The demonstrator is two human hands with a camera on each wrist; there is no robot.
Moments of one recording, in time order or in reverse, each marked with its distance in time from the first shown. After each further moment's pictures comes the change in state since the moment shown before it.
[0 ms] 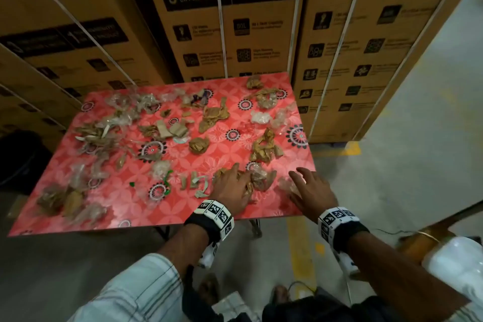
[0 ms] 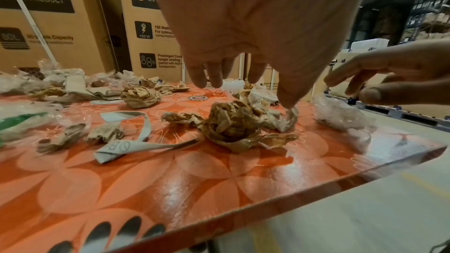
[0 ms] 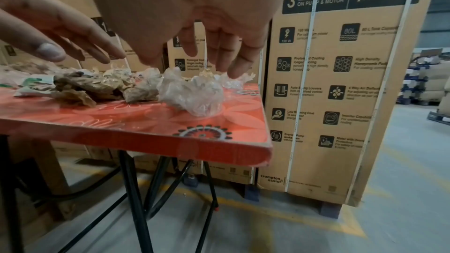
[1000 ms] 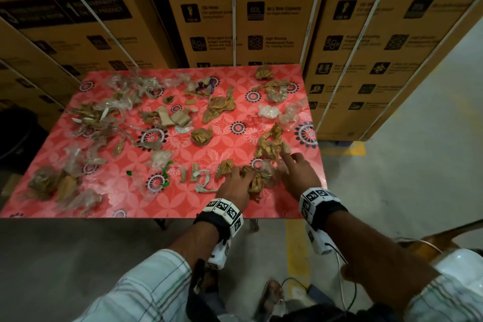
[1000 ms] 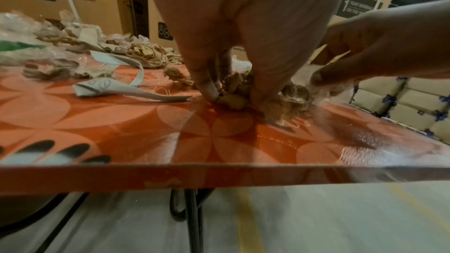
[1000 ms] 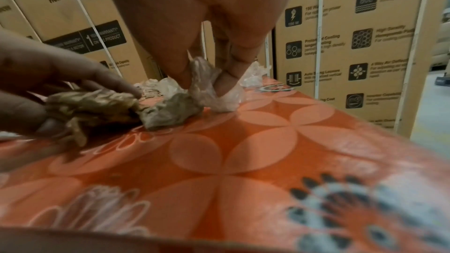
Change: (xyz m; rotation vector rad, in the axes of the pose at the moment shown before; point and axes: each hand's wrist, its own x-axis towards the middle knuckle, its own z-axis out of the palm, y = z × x) left_hand 0.021 -0.005 0.042 -0.293 0.050 -0.145; right_hand 0.068 -0.027 0.009 0.262 -0.022 0.081
